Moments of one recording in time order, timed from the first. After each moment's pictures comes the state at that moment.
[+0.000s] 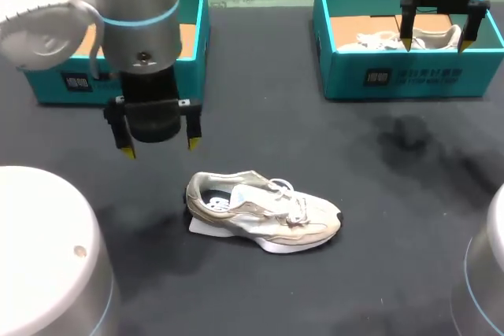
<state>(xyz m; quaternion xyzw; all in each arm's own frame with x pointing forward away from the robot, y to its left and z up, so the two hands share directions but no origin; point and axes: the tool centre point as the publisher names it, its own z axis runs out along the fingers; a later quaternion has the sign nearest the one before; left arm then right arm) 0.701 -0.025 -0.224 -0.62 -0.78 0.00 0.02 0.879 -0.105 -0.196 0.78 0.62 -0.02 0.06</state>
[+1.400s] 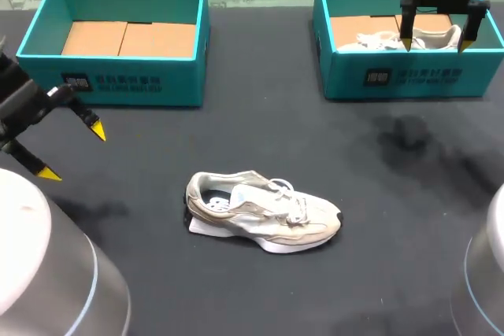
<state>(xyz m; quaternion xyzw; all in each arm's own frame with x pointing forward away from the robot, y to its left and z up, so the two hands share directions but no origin) 0.696 0.105 -0.248 -0.39 -0.88 0.28 -0.01 0.879 -0.105 -0.196 0.78 0.62 -0.02 0.06</state>
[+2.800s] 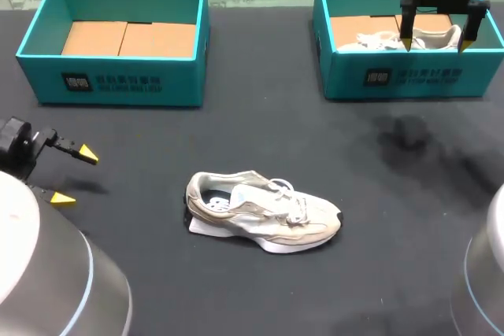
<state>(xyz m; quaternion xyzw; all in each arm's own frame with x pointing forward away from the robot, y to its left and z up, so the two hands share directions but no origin) 0.711 0.128 -0.353 -0.10 -0.82 0.56 0.08 0.879 -0.105 -0.196 0.78 0.62 -0.02 0.06</state>
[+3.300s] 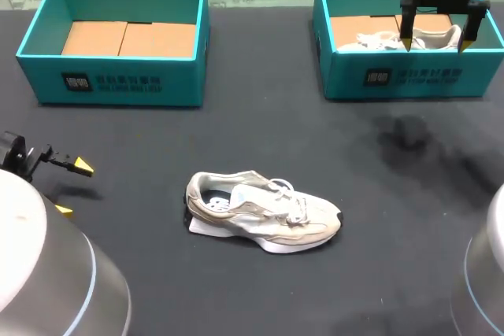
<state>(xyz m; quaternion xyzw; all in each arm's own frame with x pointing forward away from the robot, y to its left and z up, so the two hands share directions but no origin) 0.695 0.135 -0.364 -0.06 -0.80 0.58 0.09 0.879 -0.105 -0.196 0.78 0.62 -0.02 0.06</state>
